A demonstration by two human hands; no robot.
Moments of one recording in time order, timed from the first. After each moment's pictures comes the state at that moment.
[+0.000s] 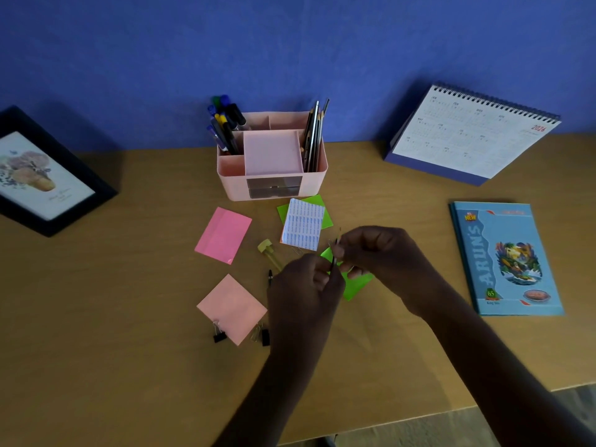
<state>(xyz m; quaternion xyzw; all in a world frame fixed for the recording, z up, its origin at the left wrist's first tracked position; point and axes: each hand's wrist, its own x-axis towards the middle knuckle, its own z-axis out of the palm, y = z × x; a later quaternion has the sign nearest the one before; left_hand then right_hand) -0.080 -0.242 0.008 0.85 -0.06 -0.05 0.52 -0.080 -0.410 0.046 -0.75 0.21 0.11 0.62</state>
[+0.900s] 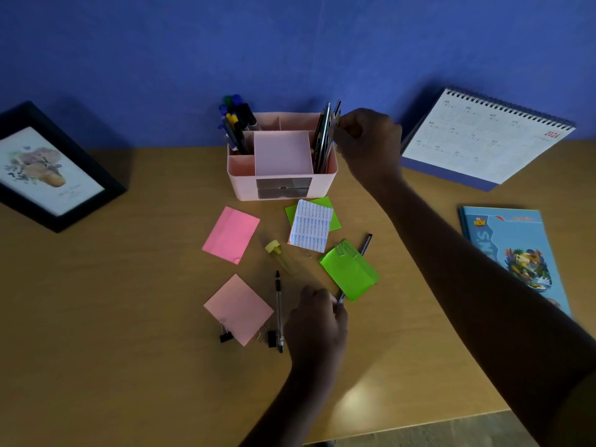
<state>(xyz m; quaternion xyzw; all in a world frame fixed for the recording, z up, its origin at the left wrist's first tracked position) -0.114 -0.254 -0.061 0.95 -0.06 -0.13 0.27 0.092 -0.424 0.037 -0.91 0.13 -0.23 0.33</state>
